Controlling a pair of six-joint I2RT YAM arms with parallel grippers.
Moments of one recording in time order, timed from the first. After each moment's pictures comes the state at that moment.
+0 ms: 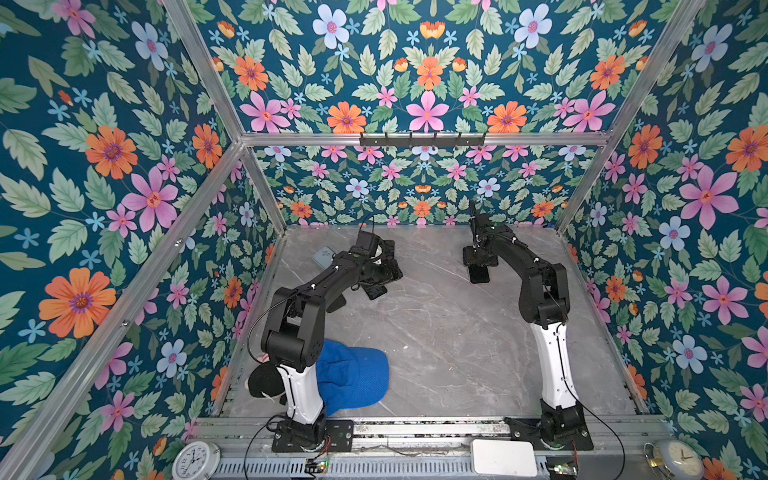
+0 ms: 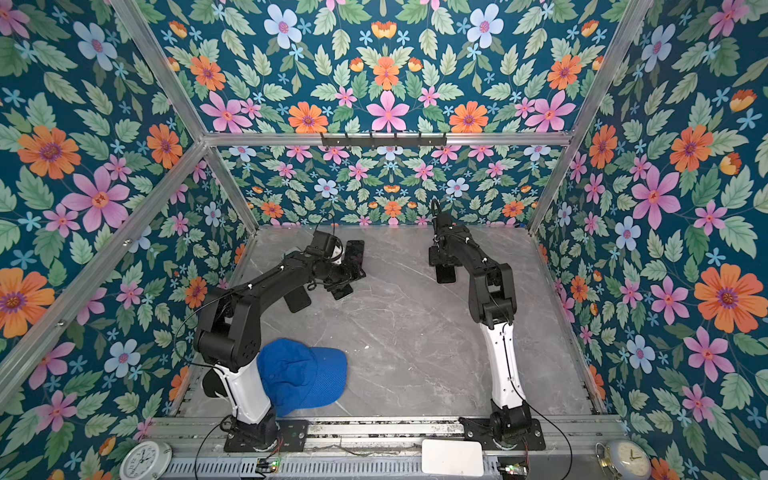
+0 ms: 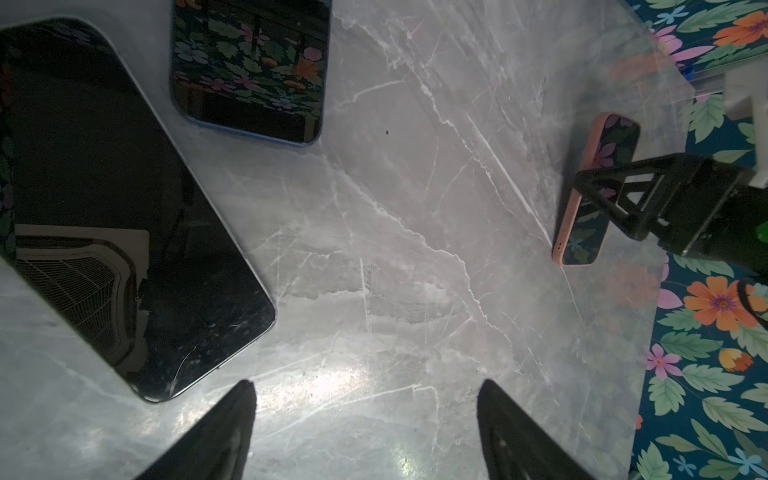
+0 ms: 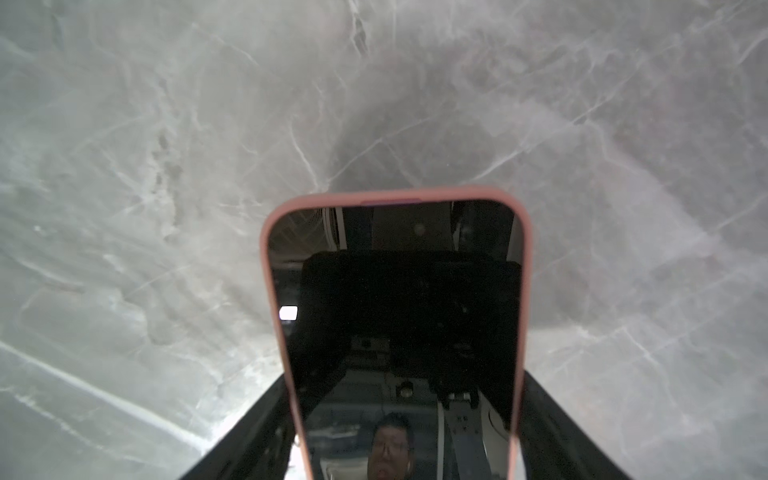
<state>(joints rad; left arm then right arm) -0.37 1.87 1.39 -0.52 0.30 -0.58 0.23 2.42 2.12 -0.91 0.13 0.23</state>
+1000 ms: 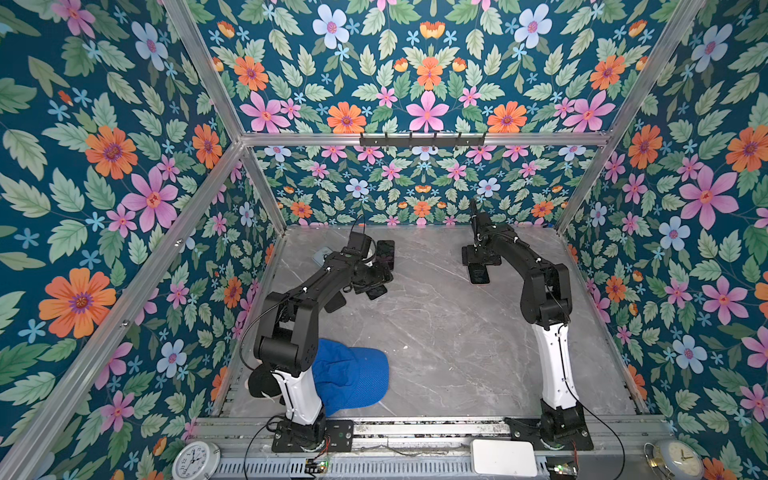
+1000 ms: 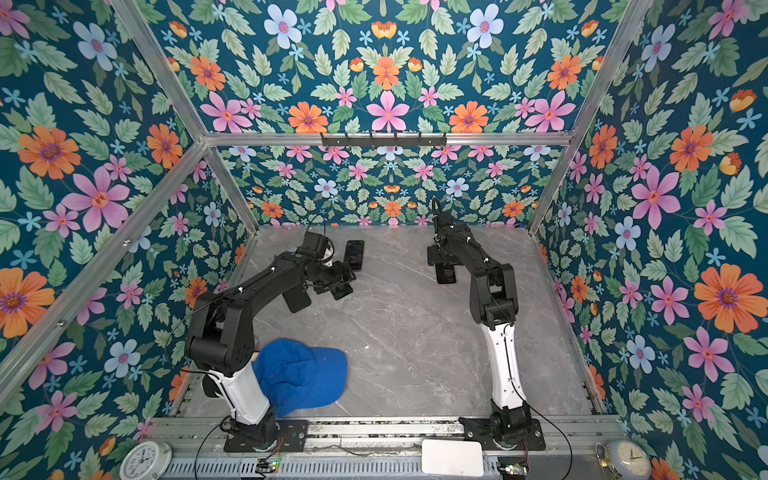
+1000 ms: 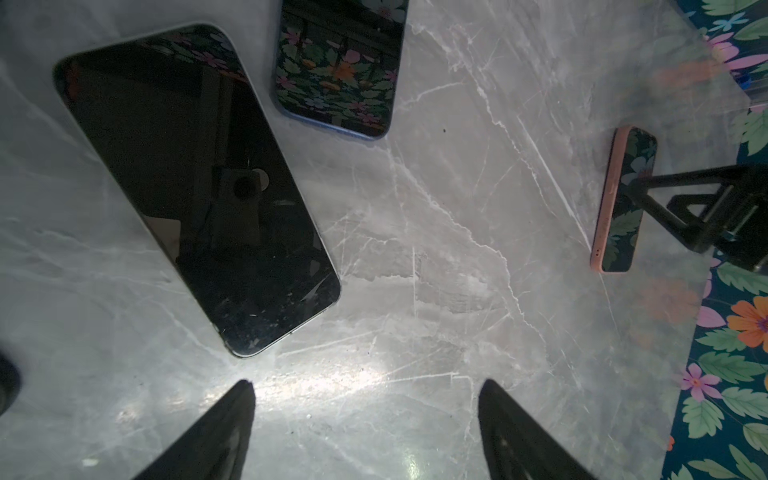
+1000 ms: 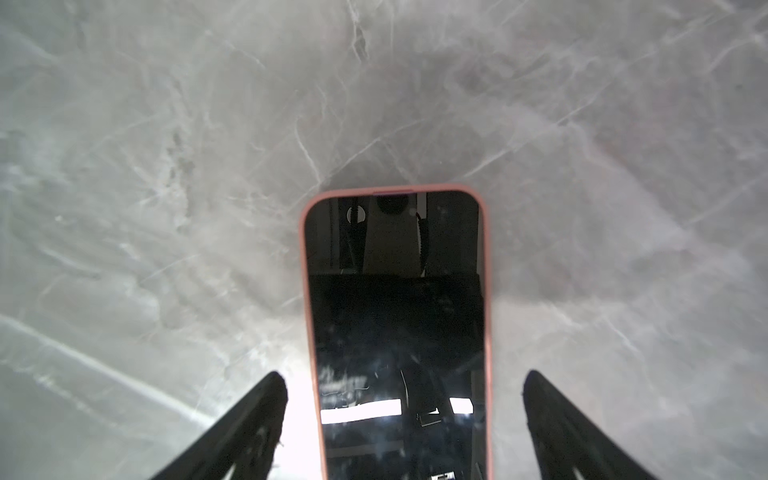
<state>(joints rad) -0.32 1.81 1.35 -0.59 0.25 -0.54 0.23 2.37 2.10 -0.91 0.13 0.22</state>
